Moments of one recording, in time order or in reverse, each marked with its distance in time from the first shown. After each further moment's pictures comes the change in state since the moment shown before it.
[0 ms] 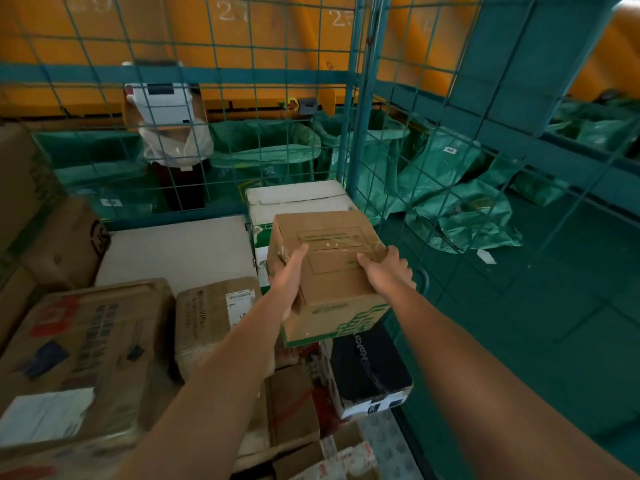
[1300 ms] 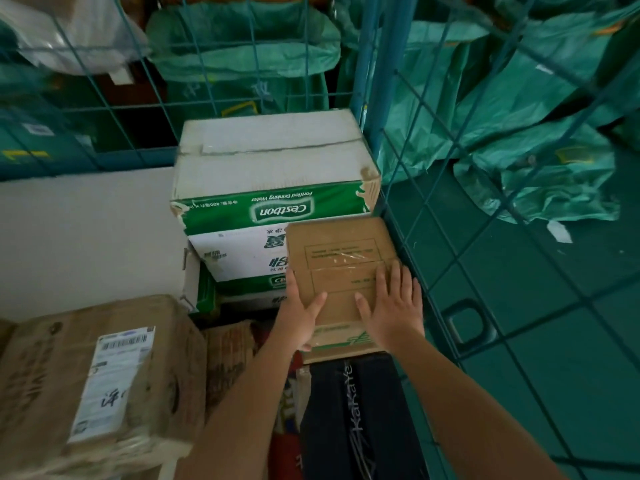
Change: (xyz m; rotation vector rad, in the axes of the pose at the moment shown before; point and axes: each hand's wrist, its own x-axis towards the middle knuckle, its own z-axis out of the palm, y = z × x) left_hand 0.299 -0.092 0.109 0.479 0.089 -0.123; right_hand 0.294 0.104 0.153 -0.761 -0.218 -0.382
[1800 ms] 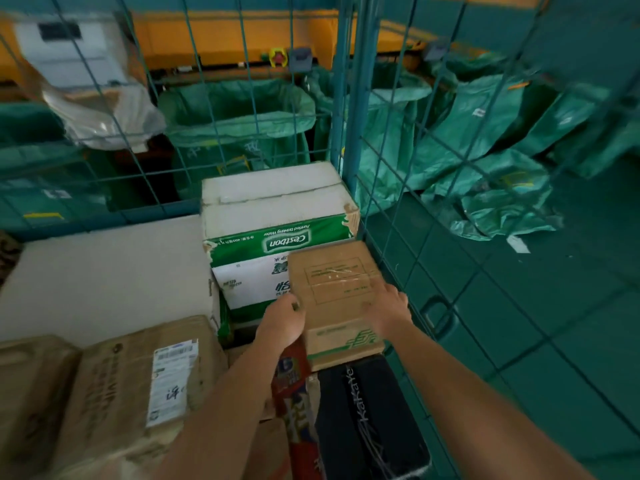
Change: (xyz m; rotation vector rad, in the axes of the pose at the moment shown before) left_hand -0.084 0.027 -0.067 0.349 0.075 0.212; right_hand -0.072 -0.022 -0.077 0.433 -0.051 0.161
